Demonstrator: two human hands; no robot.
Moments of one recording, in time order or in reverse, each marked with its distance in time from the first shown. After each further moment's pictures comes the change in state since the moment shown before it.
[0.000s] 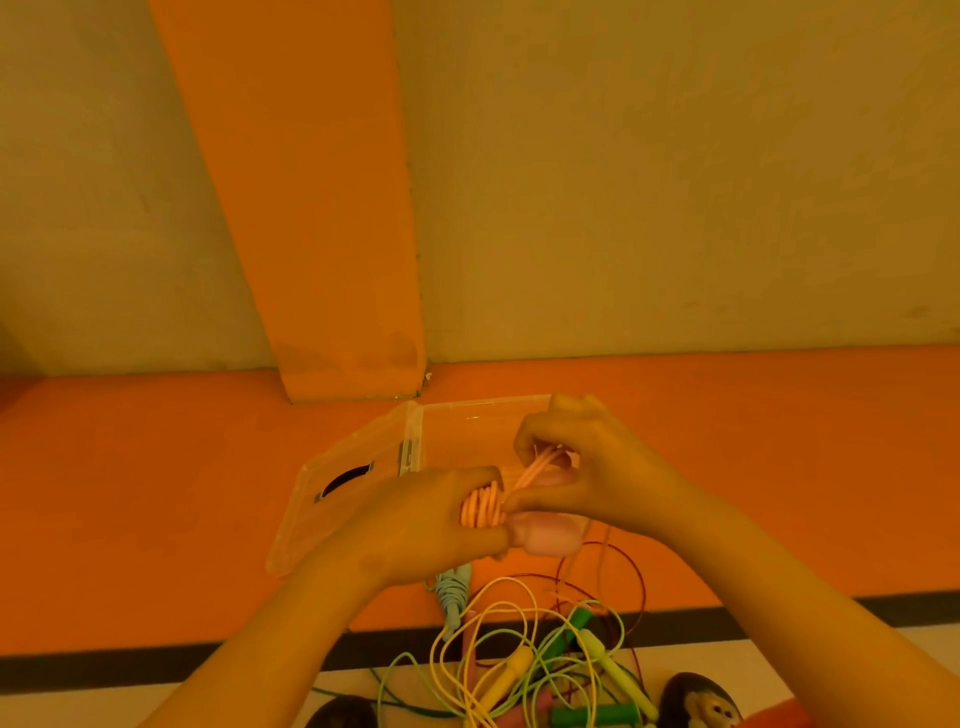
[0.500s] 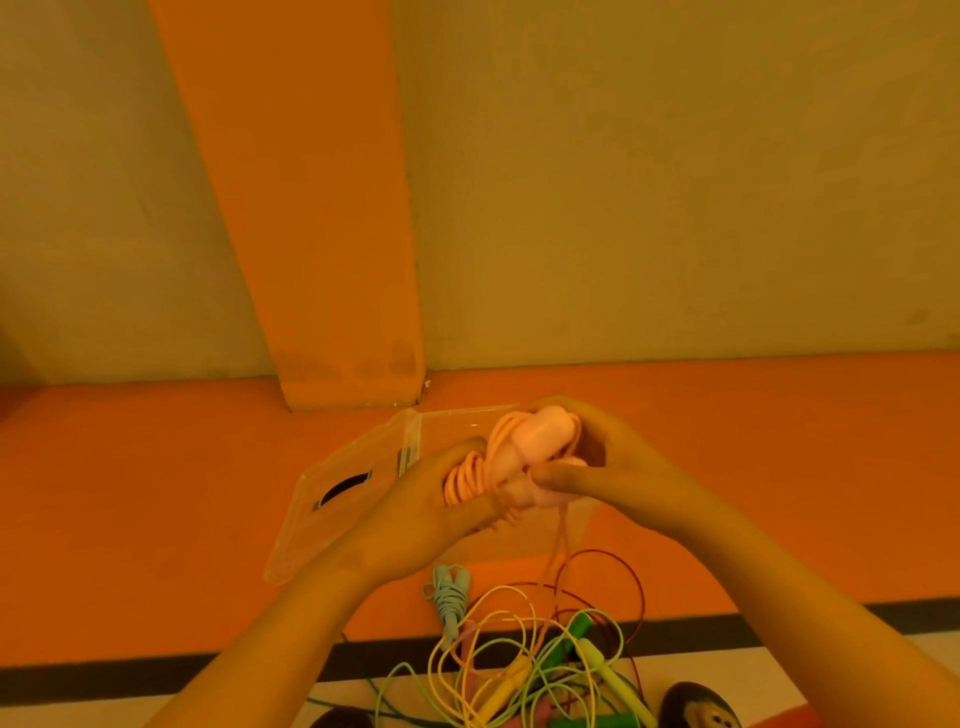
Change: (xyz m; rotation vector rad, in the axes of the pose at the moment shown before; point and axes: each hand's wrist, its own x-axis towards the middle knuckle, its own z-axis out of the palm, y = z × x) left_hand -0.001 0.008 -0.002 -0.662 0.173 0.073; right_hand -0.009 -0.001 -0.011 0.808 0.005 0.341
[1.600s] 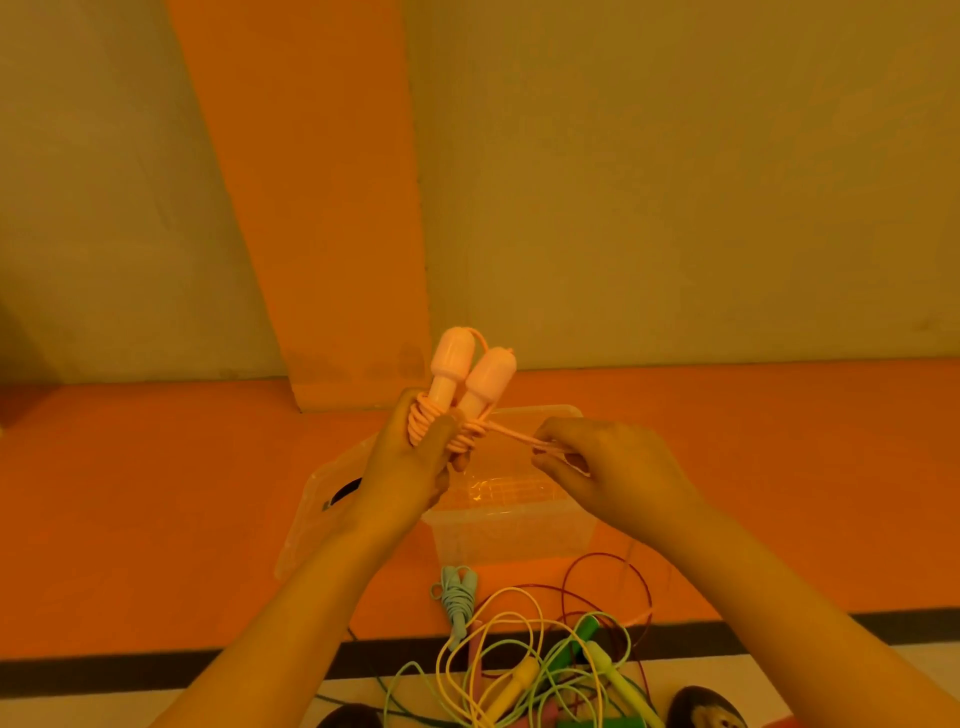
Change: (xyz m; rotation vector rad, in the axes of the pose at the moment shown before) left_hand 0.013 0.000 -0.010 -0.363 0.396 -0.089; right_hand 0.005 -0.002 0.009 -1.056 0.107 -0.157
